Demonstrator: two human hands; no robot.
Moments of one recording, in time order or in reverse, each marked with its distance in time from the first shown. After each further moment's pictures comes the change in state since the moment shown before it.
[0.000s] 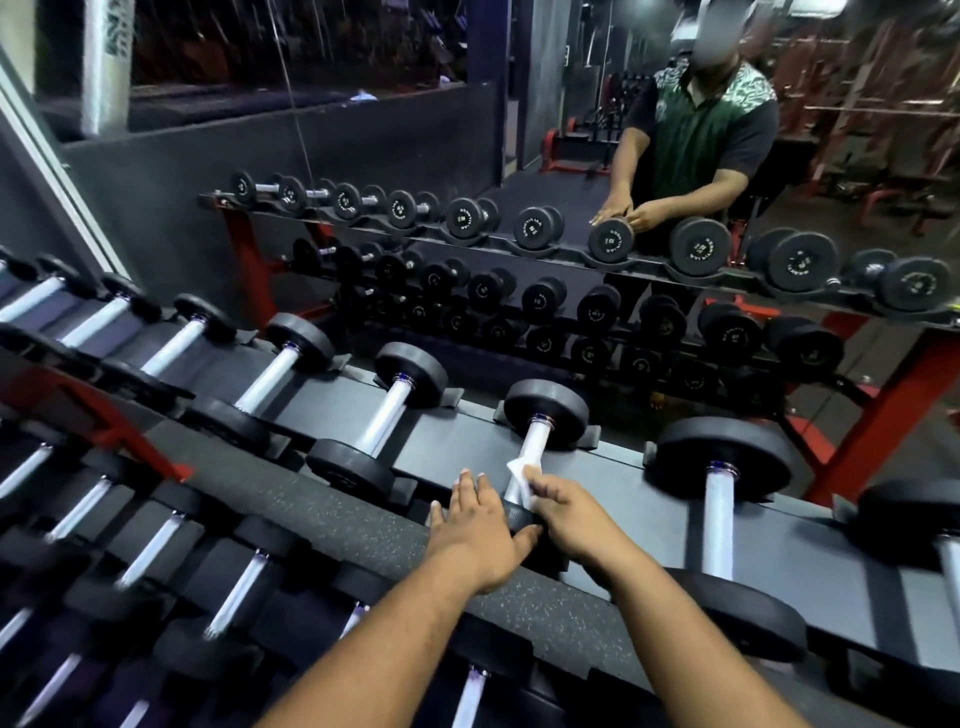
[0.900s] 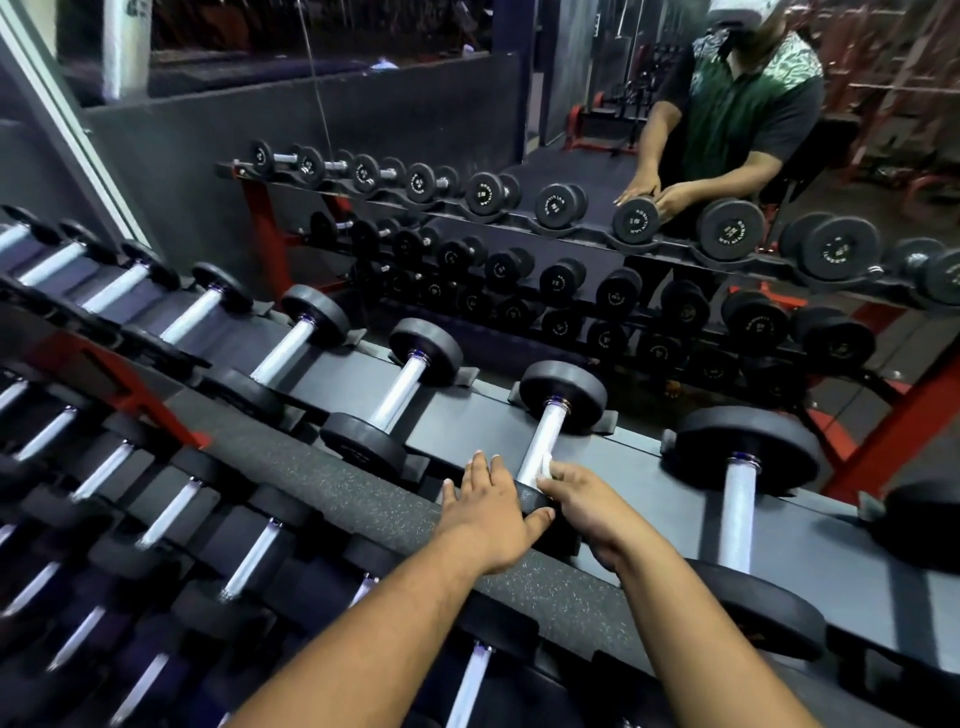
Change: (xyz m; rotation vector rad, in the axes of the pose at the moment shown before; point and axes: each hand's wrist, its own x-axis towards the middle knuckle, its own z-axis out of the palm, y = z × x) left_hand 0.002 -0.003 0.003 -0.015 0.019 0.014; right_hand -0.003 -0.007 -0.001 0.276 -0.108 0.184
